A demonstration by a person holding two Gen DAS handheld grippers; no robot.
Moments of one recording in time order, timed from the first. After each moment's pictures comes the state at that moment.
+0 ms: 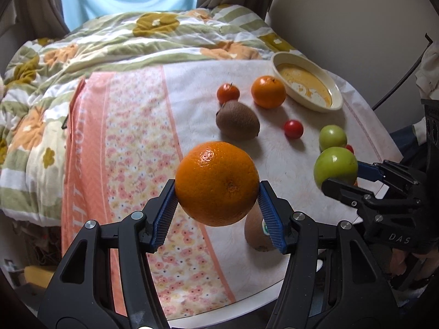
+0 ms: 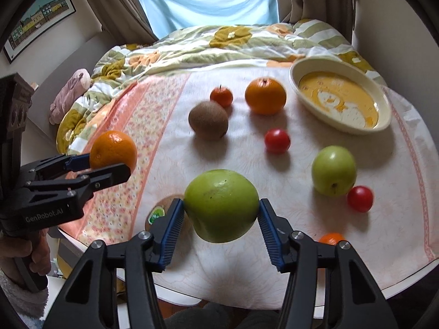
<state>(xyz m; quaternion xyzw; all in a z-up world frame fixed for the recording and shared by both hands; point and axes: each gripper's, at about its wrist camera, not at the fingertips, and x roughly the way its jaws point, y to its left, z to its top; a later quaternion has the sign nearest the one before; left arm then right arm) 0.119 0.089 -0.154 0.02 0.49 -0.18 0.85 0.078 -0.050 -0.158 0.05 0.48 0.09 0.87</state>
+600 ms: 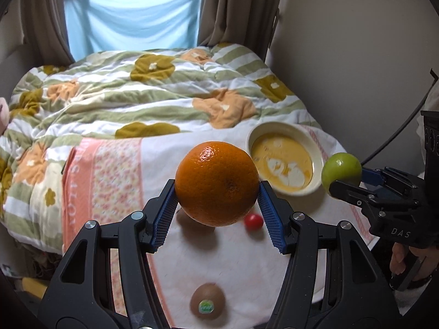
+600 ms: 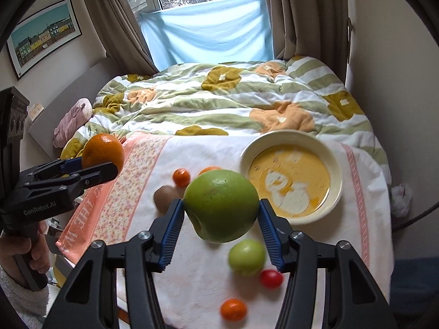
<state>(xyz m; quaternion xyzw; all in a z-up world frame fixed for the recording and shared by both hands) 0.180 0.000 -0.071 0.00 0.42 -0.16 0.89 0.139 -0.151 -0.075 0.04 0.43 0.11 0.90</state>
